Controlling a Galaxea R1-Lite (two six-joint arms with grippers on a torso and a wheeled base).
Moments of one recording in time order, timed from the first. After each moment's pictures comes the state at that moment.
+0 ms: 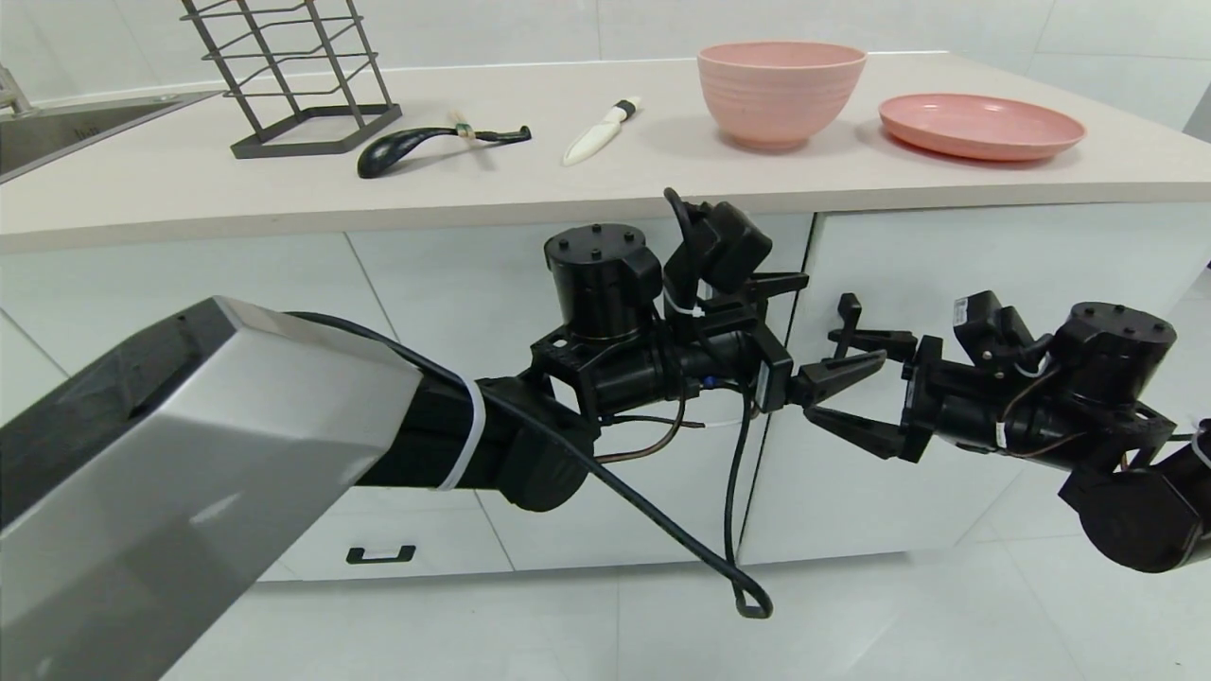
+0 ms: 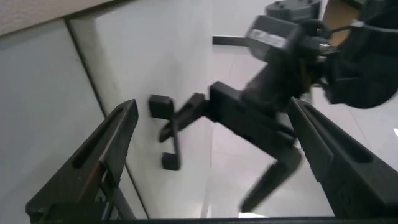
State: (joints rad) left arm -0.73 2.20 -1.43 -0.89 -0.57 0.11; right arm 0.19 1.94 -0.70 -1.32 0.90 -0.25
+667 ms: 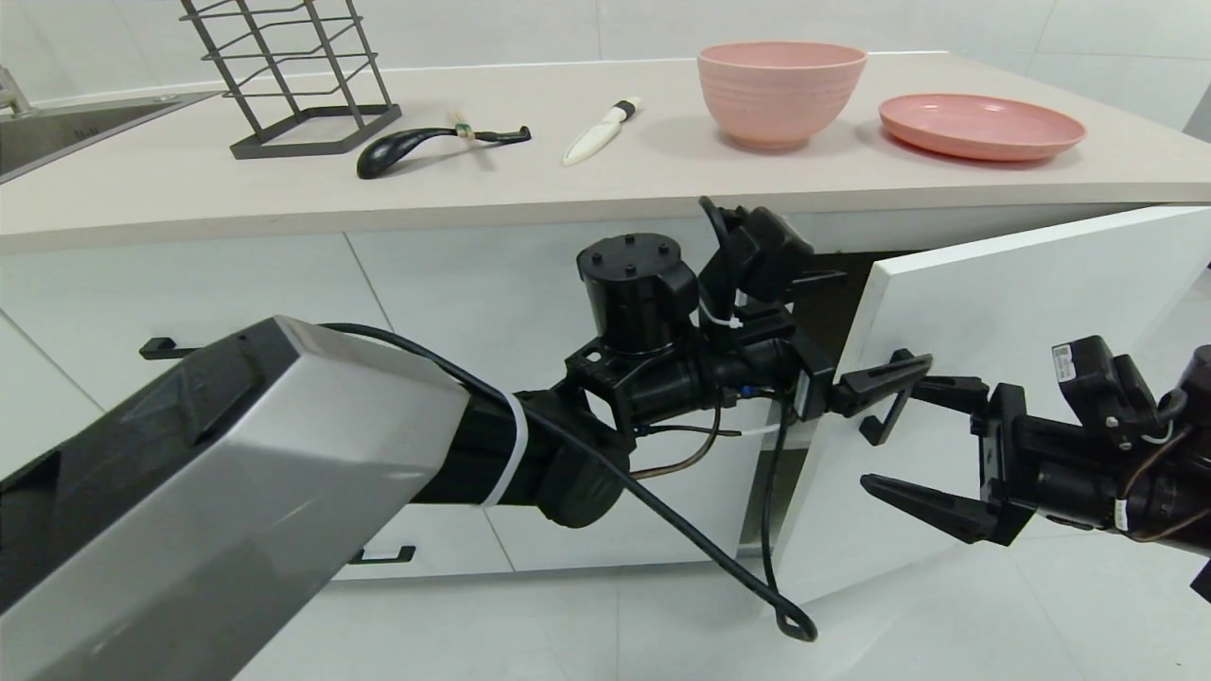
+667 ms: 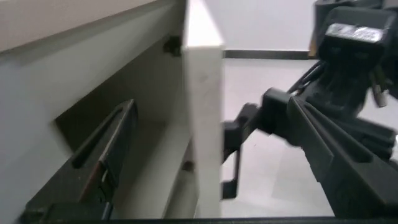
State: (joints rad) left arm -0.79 2.24 -1.48 -0.95 -0.56 0.10; right arm 0.18 1.70 -0.40 -1.31 0.92 -0.28
